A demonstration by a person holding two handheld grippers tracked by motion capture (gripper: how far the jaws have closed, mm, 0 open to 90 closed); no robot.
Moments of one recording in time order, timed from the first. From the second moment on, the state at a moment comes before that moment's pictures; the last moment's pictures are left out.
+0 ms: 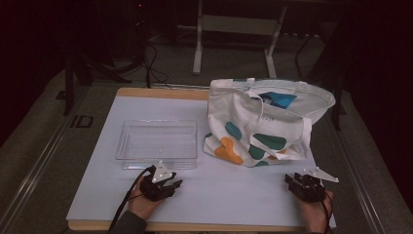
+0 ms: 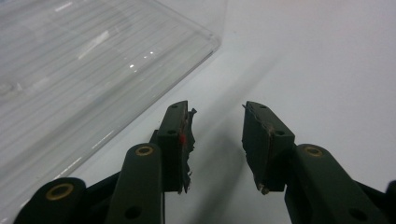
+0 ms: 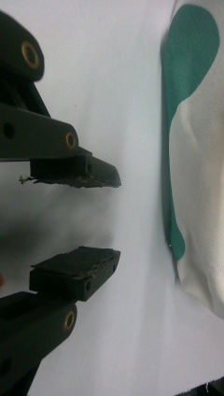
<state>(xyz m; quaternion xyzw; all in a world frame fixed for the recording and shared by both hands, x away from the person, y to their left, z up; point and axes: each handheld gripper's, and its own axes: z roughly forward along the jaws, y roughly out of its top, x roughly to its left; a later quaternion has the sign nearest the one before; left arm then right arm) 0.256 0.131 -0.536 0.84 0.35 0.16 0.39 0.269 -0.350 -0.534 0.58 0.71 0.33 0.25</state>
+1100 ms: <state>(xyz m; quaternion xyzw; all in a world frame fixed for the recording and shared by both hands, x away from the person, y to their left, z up) 0.270 0.121 -0.441 0.83 0.29 0.20 0.43 0.299 -0.396 -0.434 0.57 0.66 0.42 0.25</state>
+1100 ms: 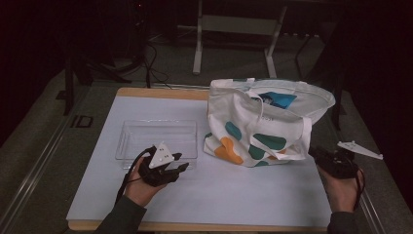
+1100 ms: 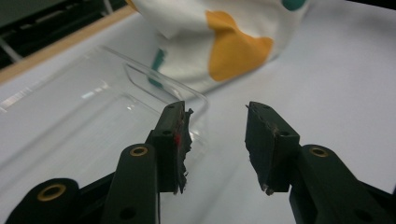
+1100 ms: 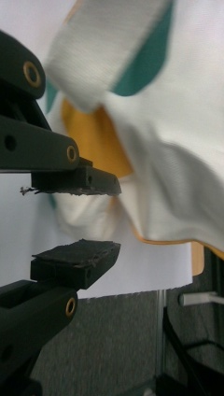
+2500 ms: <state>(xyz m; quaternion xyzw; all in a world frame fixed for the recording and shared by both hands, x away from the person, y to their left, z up) 0.407 0.065 -0.380 0.84 0.29 0.21 0.41 0.364 -0.398 -0.398 0.61 0.59 0.50 0.16</state>
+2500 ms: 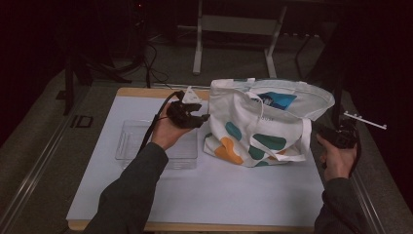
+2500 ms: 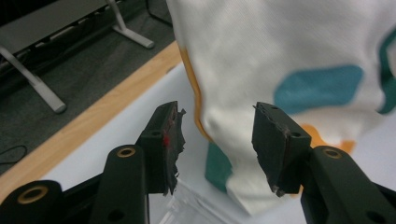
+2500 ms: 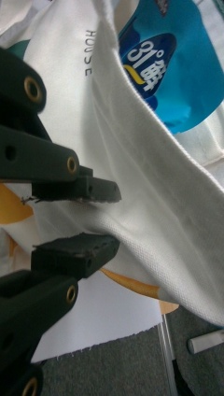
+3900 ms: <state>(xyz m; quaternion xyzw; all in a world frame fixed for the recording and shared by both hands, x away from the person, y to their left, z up) 0.402 0.051 -0.384 0.85 0.28 0.17 0.41 0.335 -0.391 -0.394 0.57 0.62 0.51 0.16</state>
